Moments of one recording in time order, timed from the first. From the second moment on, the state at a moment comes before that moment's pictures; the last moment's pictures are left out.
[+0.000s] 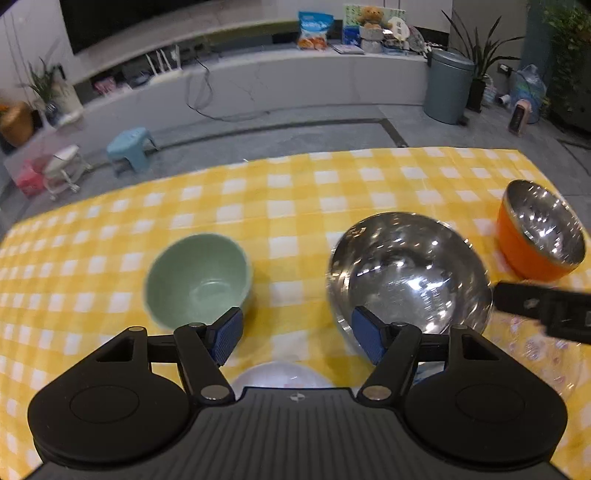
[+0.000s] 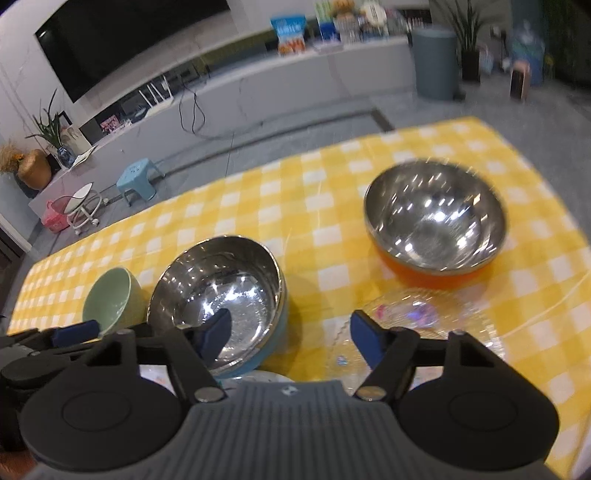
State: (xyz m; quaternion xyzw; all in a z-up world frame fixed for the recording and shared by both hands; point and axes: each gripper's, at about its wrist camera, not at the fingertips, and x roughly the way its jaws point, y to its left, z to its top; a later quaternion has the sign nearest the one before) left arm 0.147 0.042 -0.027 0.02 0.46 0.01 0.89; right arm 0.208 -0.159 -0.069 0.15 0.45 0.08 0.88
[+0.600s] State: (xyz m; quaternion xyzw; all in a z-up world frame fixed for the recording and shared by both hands) left arm 0.182 0.033 -0.048 0.02 0.49 -0.01 0.87; right arm 0.254 -0.144 -0.096 0.16 0.49 0.07 0.85
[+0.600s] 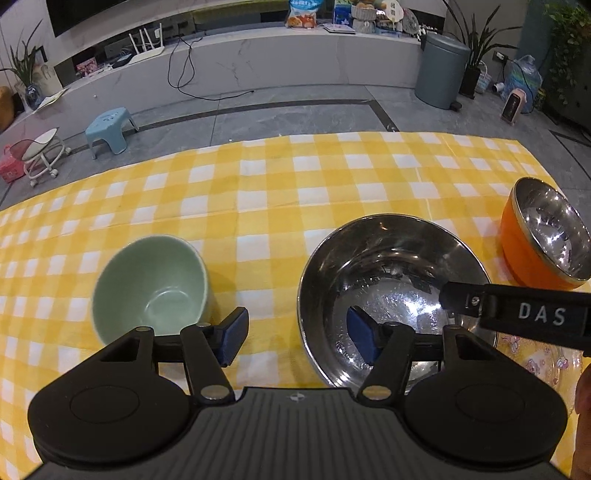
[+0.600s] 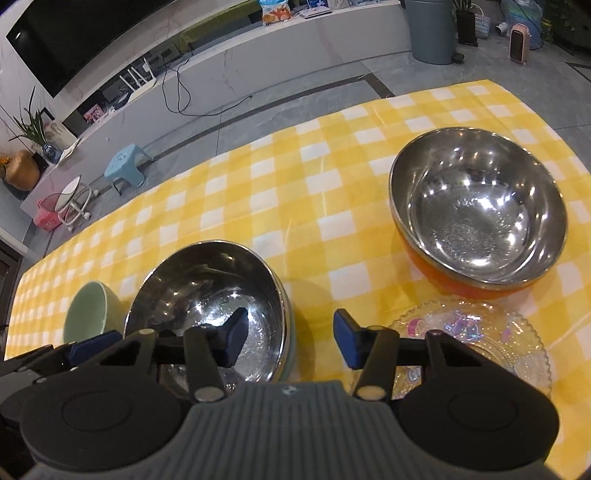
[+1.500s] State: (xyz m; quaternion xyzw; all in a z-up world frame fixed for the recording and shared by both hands) left arm 0.187 0.020 -0.059 0.02 0.51 -0.01 0.86; right arm 0.247 -0.139 -0.124 0.22 0.50 0.06 0.84
